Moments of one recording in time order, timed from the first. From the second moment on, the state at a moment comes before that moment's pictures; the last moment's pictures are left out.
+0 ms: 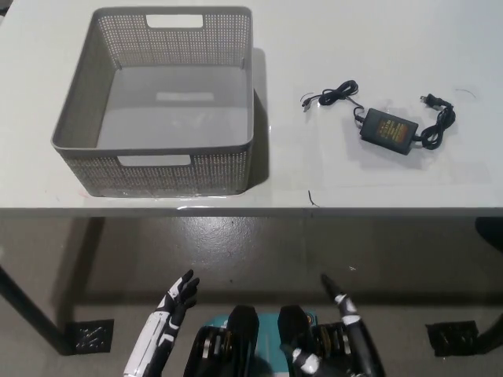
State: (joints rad) left_arm 0.07 0.11 -0.12 0.13 0.08 -0.32 -0.06; right_arm 0.03 -0.07 0.39 0.22 -0.27 -0.39 -0.33
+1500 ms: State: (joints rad) left_arm 0.11 0.12 -0.14 0.10 0.11 -0.35 -0.07; right_arm -0.88 -0.43 0.33 0.72 -0.63 -0.07 -0.08
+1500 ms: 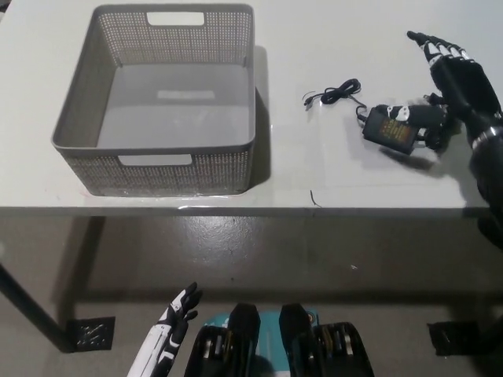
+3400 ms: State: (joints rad) left_arm -0.01 0.13 -0.14 0.08 0.11 -0.34 -0.10; right_arm -1.09 -0.32 0.35 1.35 -0.54 -0.11 0.09
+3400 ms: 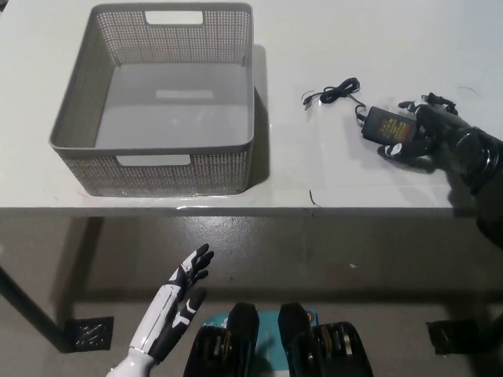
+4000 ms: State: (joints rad) left_arm -0.04 0.14 -0.14 0.09 0.12 -0.32 -0.11; right_arm -1.07 -0.32 0.31 1.37 -0.50 -0.19 -0.17
